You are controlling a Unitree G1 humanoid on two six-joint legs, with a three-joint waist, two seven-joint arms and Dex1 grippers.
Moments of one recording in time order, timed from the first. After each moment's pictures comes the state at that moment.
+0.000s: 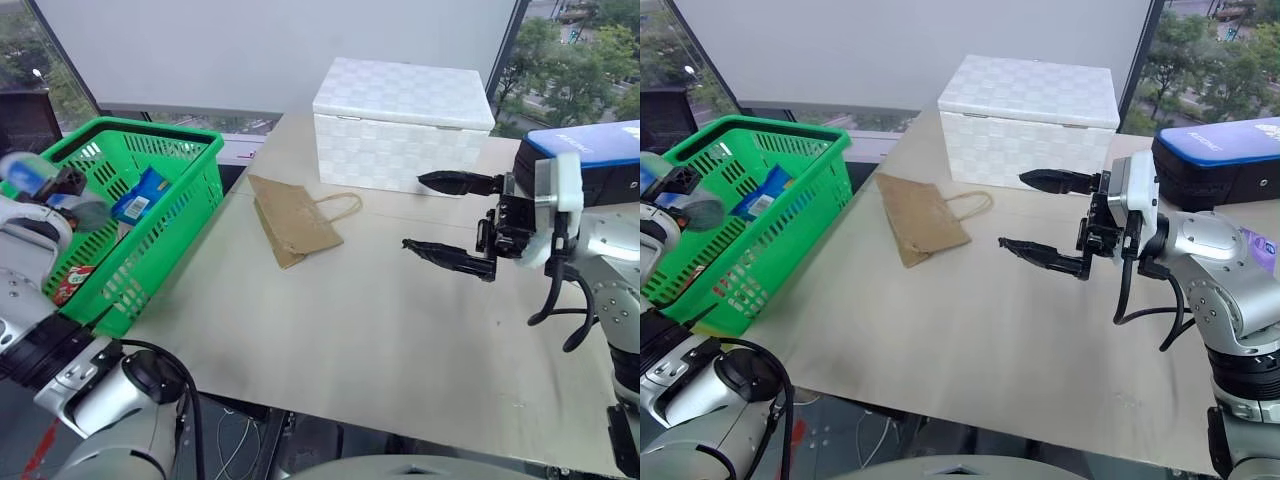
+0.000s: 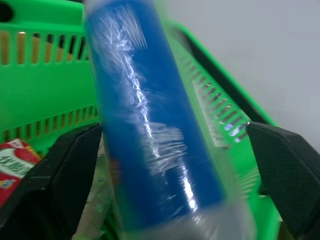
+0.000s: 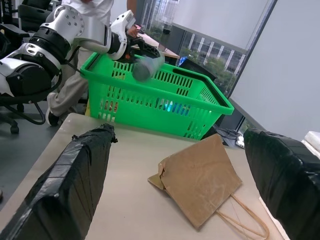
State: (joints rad) left arm -0.69 0.56 0.98 -0.04 -0.51 1.12 0.08; right arm -0.42 -0.66 -0.07 -0.45 0.71 0.44 0.98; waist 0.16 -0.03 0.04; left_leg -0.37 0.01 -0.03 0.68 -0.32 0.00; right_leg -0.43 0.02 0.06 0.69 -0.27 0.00
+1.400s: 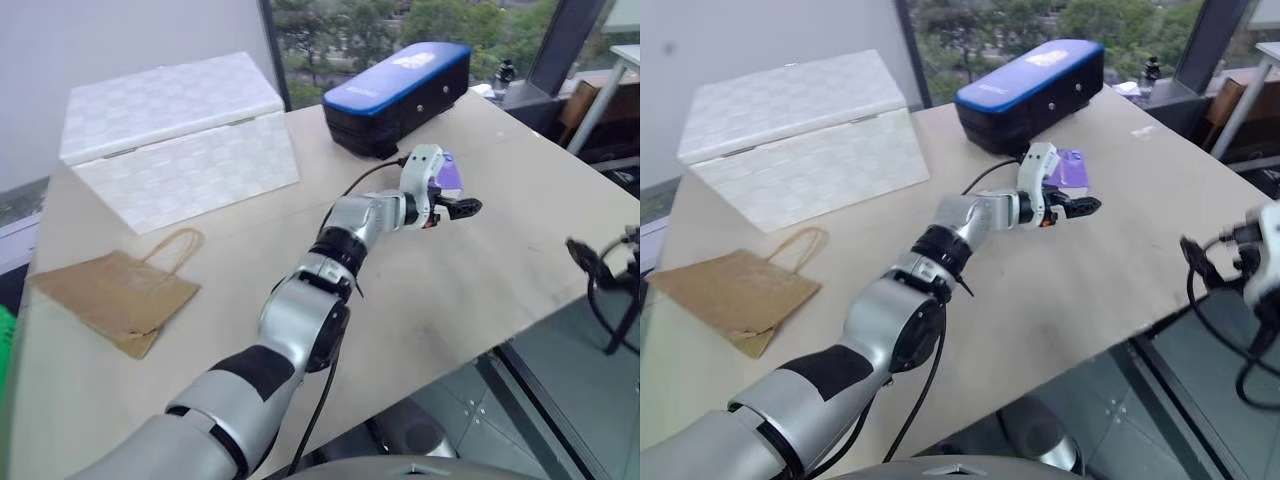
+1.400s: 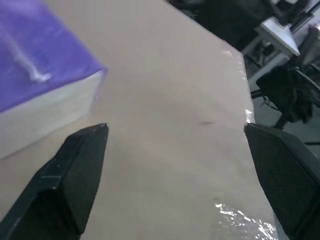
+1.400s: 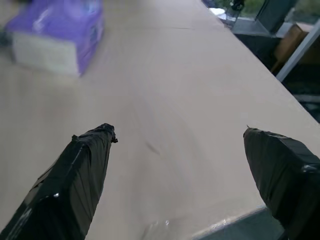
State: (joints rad) left arm -1.10 -0.13 -0.04 0.81 -0.31 0.61 -0.55; right arm -0.09 -0.79 -0.60 -0.56 0.55 1.09 0.33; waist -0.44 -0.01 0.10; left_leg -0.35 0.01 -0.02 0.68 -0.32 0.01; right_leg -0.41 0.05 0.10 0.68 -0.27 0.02
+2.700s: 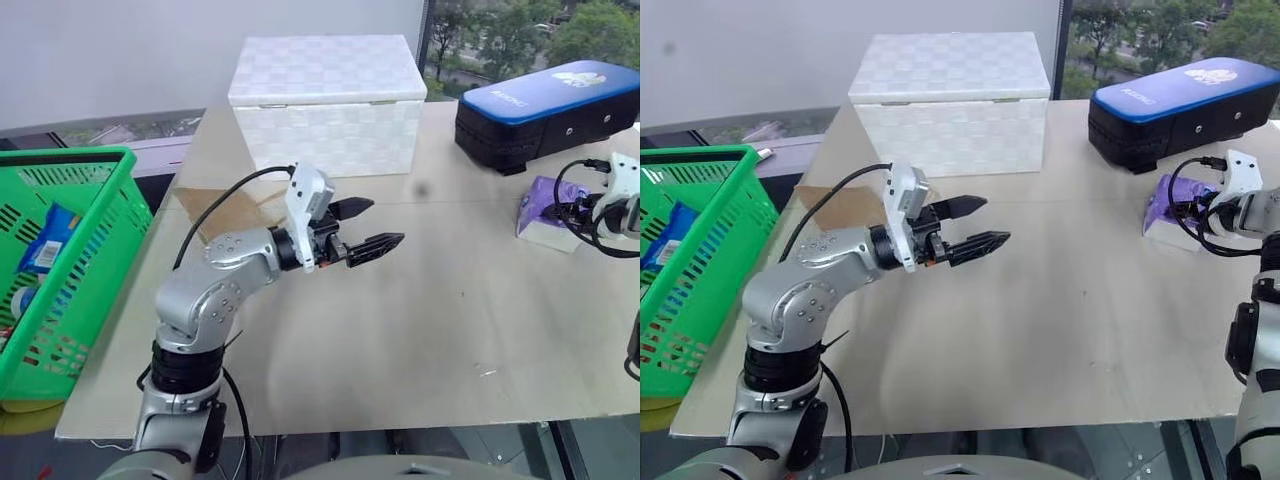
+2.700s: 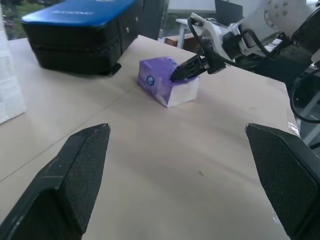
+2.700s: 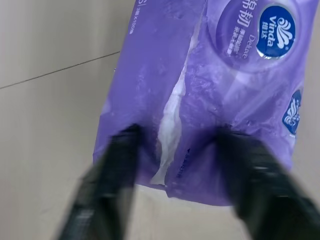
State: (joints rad) left arm -0.45 0.40 0.00 -0.47 -0.64 0.93 -0.66; right arm -0.95 -0.79 -0.18 0.77 0.29 1.12 0.43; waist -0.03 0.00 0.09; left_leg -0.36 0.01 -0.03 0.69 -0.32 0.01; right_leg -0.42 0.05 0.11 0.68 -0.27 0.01
